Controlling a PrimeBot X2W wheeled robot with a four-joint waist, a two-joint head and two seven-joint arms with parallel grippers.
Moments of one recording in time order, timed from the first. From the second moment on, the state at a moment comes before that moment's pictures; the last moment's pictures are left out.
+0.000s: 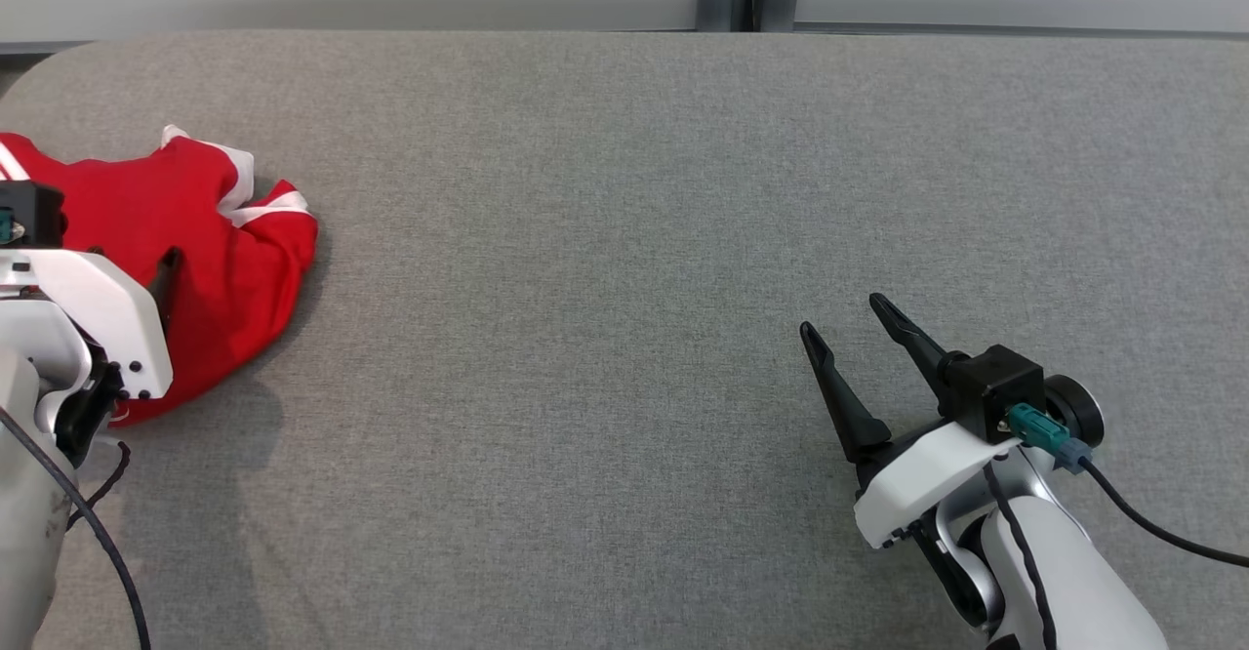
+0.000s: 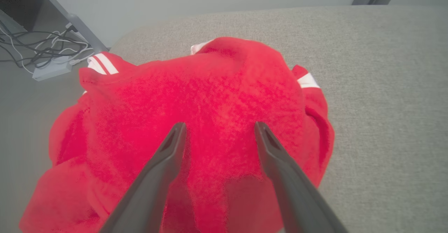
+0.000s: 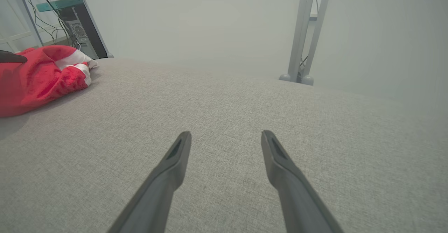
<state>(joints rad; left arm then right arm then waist) -0.82 0.45 -0.46 1.00 -0.59 -0.13 0.14 -0.36 -0.07 0.31 0.39 0.17 0.13 -0.16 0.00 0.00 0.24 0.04</state>
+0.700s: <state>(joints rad) -0.89 0.50 -0.65 1.05 -0.72 -0.13 0.03 -0.36 -0.08 0.31 0.38 0.17 0.13 -0.15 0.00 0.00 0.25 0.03</state>
